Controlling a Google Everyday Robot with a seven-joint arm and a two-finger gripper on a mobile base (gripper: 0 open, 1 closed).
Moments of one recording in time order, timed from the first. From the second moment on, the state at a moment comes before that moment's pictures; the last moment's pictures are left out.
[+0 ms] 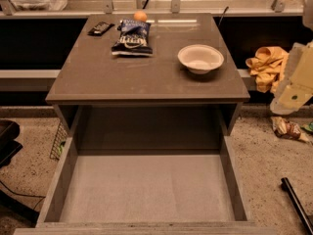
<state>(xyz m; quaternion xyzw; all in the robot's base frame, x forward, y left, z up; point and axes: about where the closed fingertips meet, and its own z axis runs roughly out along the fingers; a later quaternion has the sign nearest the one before) 0.424 -0.192 1.044 -0.60 0.75 -0.10 0.24</state>
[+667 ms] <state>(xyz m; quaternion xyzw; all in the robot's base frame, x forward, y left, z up) 0.438 -0.187 1.053 -0.59 0.76 -0.11 0.26</state>
